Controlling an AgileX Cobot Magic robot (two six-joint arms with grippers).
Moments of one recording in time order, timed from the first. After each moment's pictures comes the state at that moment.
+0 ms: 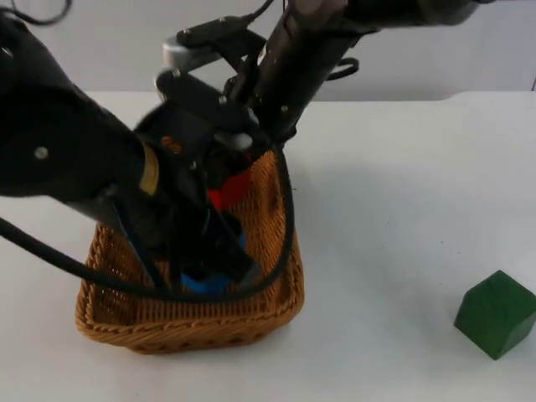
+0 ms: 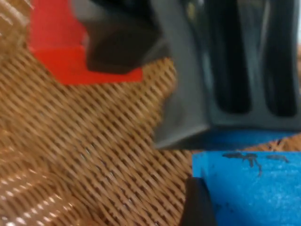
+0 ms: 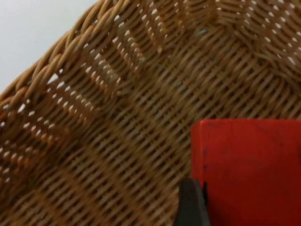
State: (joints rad) right arm 0.69 2.39 -2.00 0.25 0.76 -0.38; left arm -0.62 1.73 -0.76 0.38 0.16 -0.29
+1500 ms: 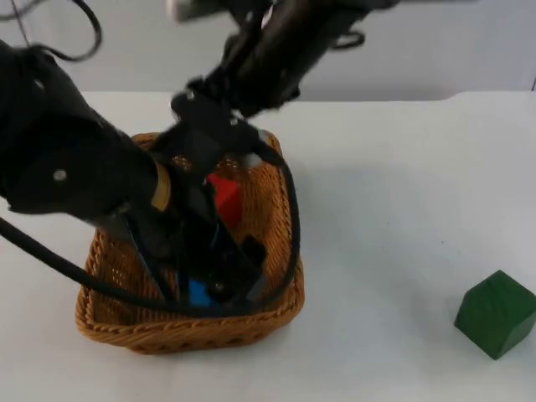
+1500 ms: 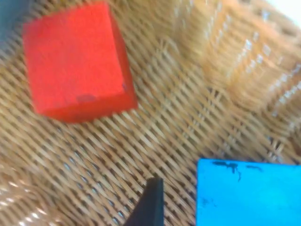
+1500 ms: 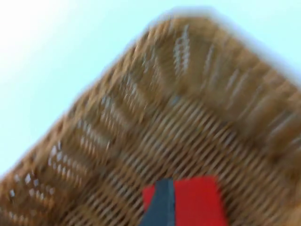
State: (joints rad) right arm 0.67 2.32 -2.00 0.29 0.67 -0.36; left arm -0.62 1.75 -0.76 0.40 0.11 -0.29
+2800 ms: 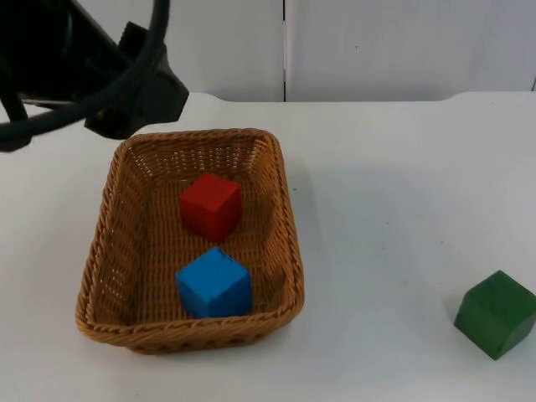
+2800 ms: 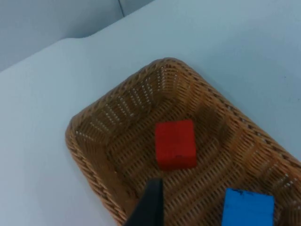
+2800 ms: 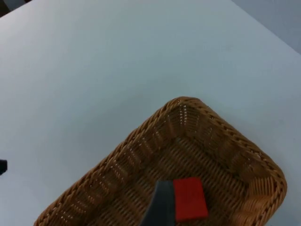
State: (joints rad) right arm 0.66 1.98 -2.00 0.29 0.91 -0.36; left arm -0.62 1.15 -0.76 0.35 0.42 -0.29
